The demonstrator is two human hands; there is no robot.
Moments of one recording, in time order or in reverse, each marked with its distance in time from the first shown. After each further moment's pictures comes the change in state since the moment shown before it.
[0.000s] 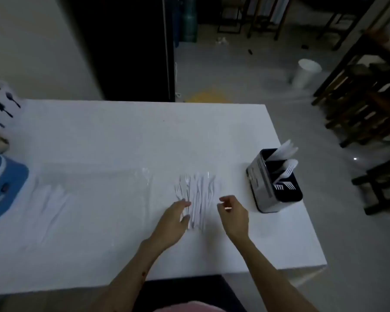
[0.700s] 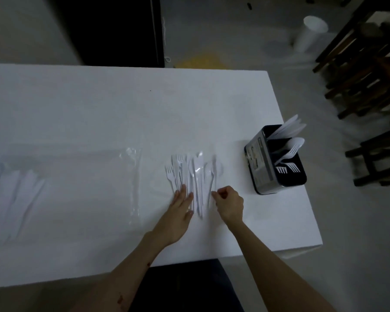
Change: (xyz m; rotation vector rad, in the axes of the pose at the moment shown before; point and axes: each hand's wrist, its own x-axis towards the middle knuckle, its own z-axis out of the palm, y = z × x) left_hand 0.018 -0.029 0.047 0.169 -0.242 0.023; right_hand 0.030 0.042 0.029 -0.036 -0.074 0.258
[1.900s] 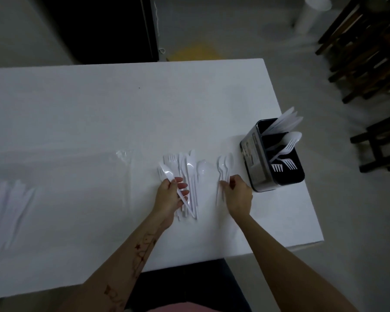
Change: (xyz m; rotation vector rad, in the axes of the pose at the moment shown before) left_hand 0.045 0.044 -0.030 -1.103 0.340 -0.502; right_hand 0.033 0.009 -0.023 -0.065 0.153 -0.024
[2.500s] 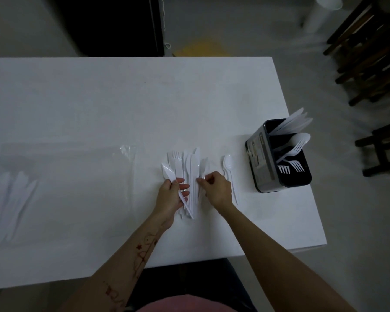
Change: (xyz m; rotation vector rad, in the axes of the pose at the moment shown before) left_hand -0.001 -0.004 -0.005 0.068 0.044 -0.024; right_hand -0.008 -0.042 0.037 0.085 -0.303 -0.018
